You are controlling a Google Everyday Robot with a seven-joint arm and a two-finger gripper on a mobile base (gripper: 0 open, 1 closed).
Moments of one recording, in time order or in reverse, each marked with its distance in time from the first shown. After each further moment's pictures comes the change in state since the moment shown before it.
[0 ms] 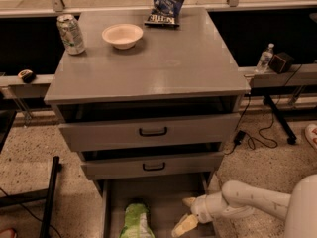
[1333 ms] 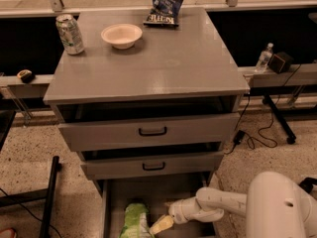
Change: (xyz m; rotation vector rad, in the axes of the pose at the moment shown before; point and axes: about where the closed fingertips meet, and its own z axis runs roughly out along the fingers) arm 0.005 -0.034 0.125 -0.008 -0.039 0.085
